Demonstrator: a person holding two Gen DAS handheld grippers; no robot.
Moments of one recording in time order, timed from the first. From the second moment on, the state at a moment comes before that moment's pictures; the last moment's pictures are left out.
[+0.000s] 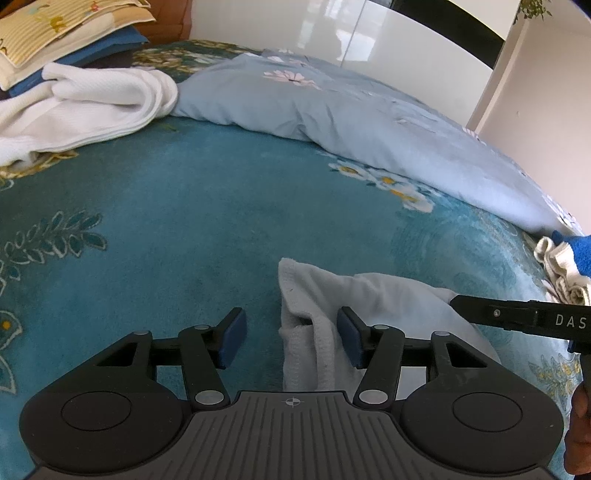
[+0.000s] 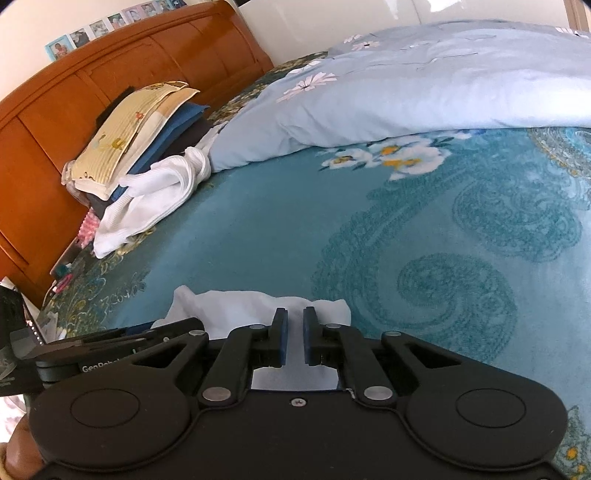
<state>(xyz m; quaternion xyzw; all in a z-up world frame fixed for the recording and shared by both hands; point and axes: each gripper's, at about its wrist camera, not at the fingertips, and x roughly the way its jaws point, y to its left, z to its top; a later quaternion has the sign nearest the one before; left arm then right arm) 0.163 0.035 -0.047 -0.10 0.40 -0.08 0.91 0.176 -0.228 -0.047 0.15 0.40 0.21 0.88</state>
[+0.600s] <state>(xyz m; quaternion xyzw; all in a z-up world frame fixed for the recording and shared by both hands) 0.129 0.024 -0.013 -0.09 0.37 -0.08 0.92 0.145 -0.228 -0.011 0.14 0.37 0.23 0.89</state>
